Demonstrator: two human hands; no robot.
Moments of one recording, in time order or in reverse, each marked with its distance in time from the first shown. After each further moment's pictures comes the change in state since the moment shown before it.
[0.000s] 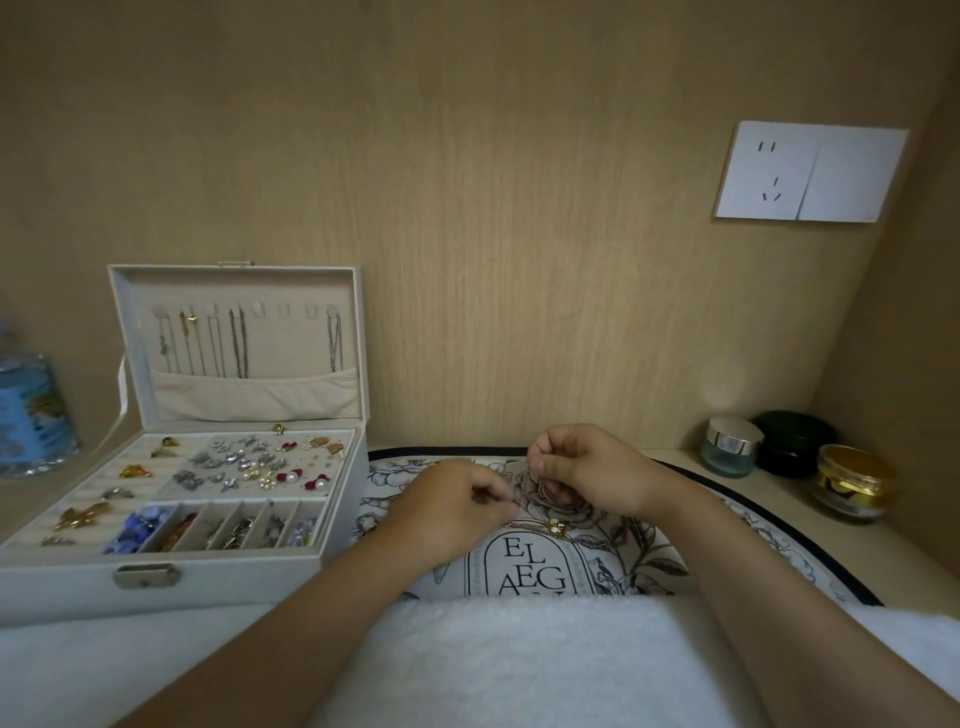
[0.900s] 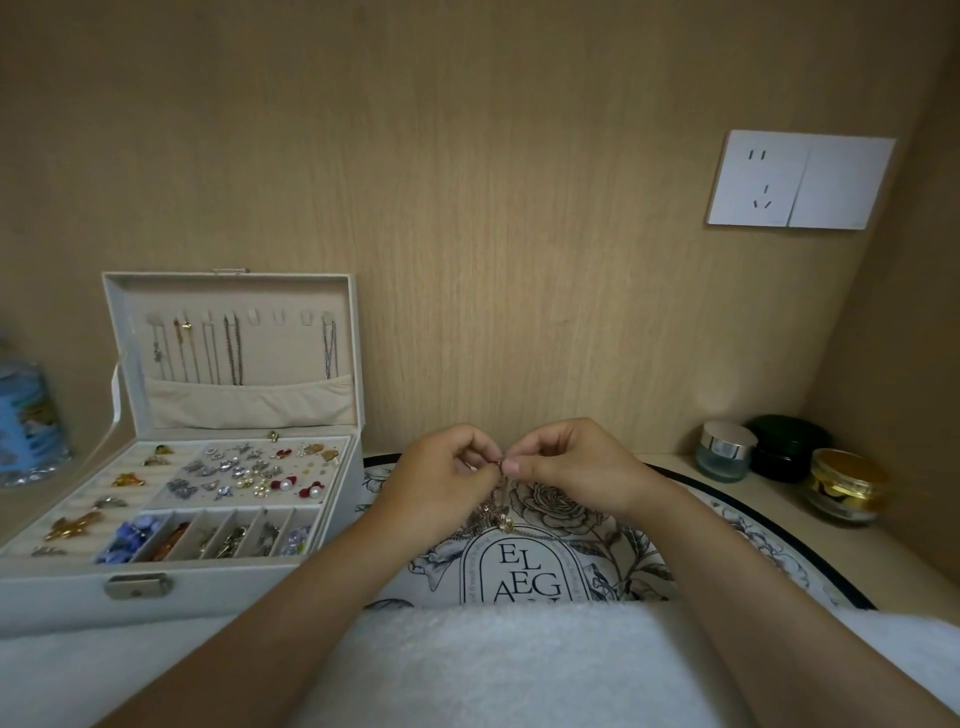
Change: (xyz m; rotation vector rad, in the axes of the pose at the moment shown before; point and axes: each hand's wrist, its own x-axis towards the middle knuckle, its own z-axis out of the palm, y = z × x) left_hand 0.001 0.018 -0.017 -0.263 0.203 0.040; right_hand -0.006 -0.023 0.007 0.207 0.061 -0.063
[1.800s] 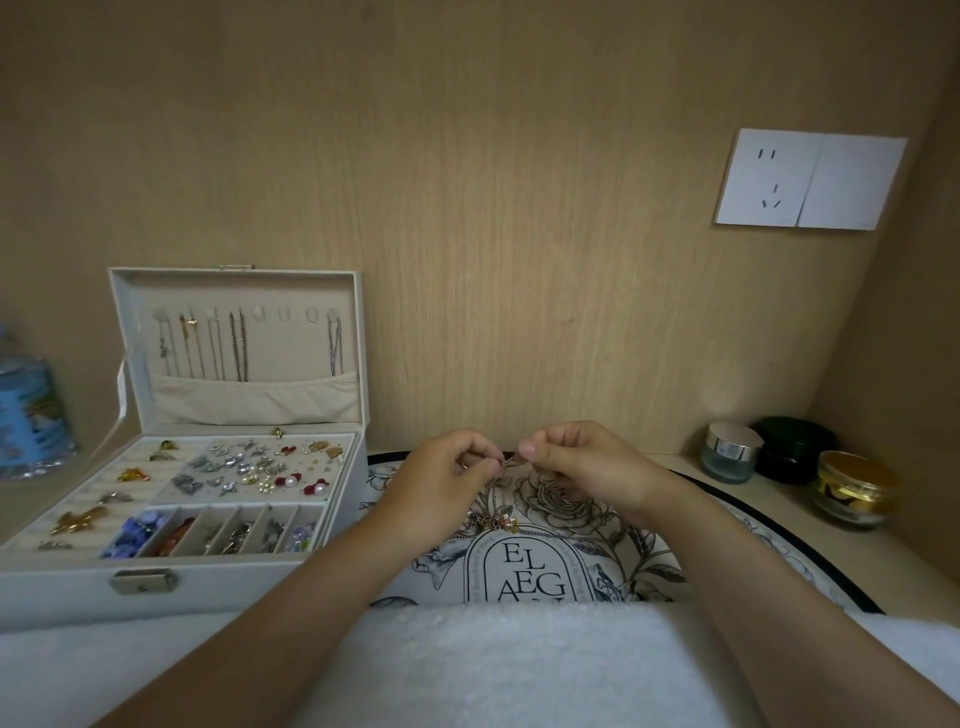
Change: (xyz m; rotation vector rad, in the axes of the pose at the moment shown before) left_hand -0.001 -0.005 -0.002 0.030 -0.056 -0.044; right_hand -0.003 -0.003 -0.005 -0.024 -0.045 0.085
